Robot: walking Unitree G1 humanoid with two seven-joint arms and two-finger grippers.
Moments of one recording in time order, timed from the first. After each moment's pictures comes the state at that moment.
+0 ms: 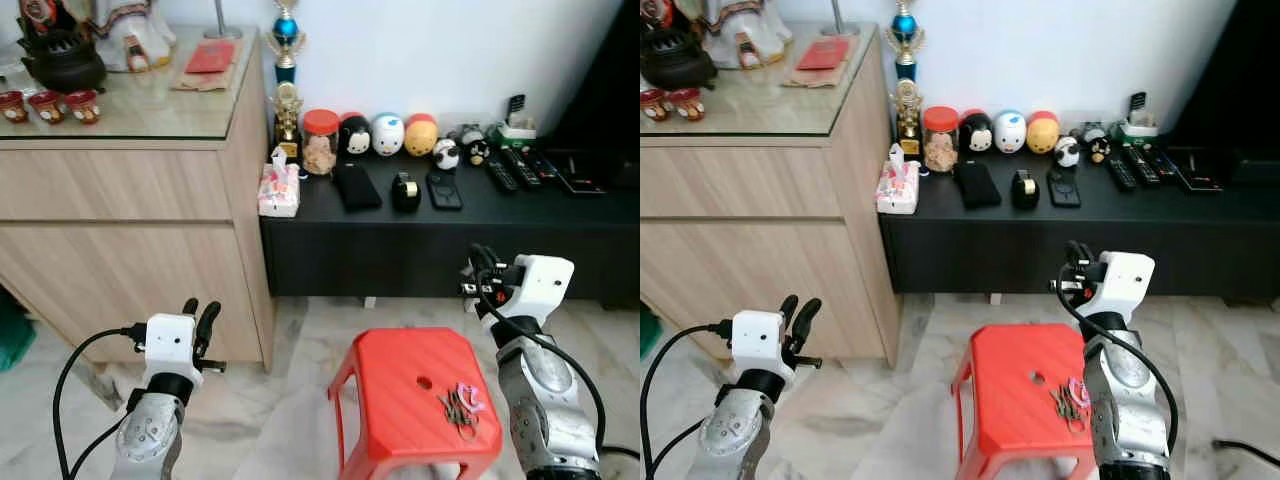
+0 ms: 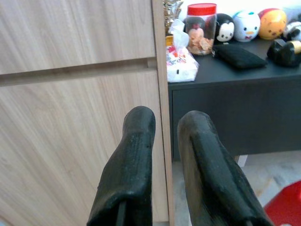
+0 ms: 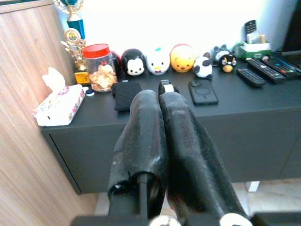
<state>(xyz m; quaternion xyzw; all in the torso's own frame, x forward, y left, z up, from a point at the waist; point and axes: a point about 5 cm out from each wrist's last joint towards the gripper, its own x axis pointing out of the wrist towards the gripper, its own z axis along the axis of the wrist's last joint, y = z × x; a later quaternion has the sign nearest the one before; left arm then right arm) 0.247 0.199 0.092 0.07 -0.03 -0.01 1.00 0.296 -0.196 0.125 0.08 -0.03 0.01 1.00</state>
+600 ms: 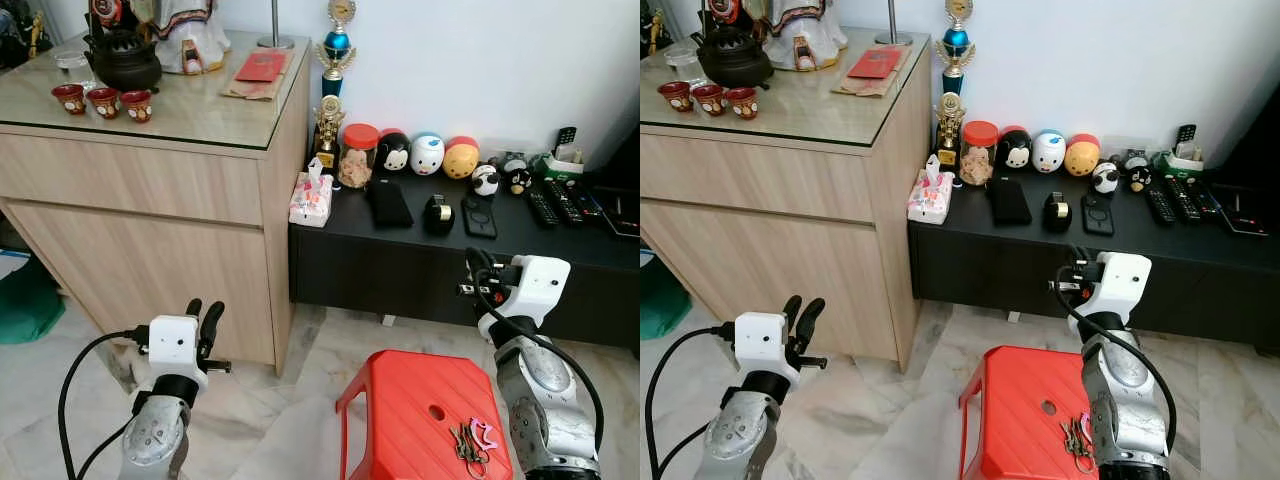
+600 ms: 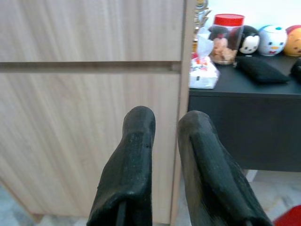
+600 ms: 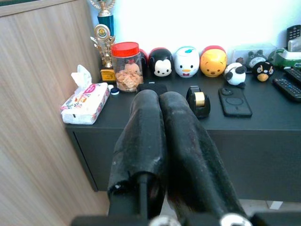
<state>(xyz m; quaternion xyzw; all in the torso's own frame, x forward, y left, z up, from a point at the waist) 0.244 0.187 0.091 0.05 -0.03 -0.01 1.00 0.296 -0.194 0.123 0.08 -0.01 0.01 1.00</state>
